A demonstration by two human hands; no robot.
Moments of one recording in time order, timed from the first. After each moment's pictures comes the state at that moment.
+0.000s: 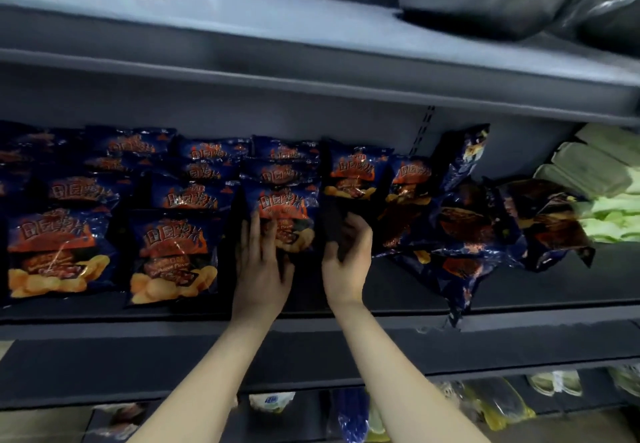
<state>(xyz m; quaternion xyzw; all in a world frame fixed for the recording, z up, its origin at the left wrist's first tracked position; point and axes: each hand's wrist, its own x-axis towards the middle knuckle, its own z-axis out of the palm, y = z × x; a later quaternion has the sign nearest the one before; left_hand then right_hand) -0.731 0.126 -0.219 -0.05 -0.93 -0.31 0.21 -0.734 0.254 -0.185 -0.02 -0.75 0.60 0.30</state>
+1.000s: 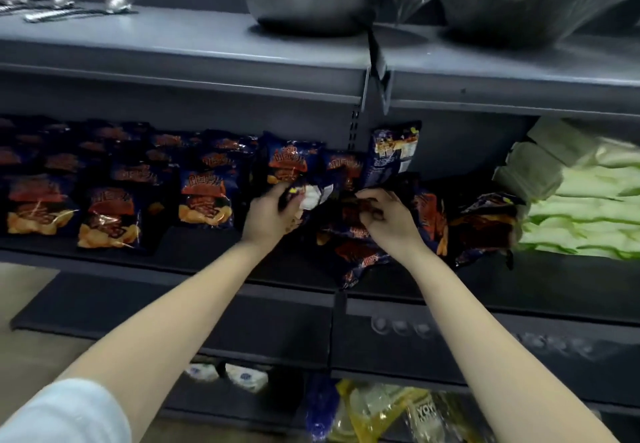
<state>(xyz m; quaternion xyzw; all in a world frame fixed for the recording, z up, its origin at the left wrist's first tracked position) -0.747 0.305 -0.142 -0.02 -0.88 -0.38 0.27 -0.742 0.525 -0.106 0.15 -0.87 0.48 0.03</state>
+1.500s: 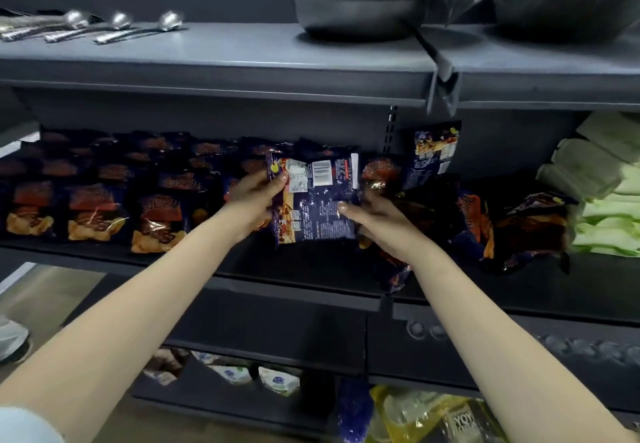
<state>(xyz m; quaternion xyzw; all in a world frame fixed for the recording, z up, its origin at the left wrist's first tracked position) -0.729 0.221 -0.085 0.11 -0.71 -0.69 0.06 -0.736 0.451 -0.098 0.17 -0.70 0.67 -0.18</state>
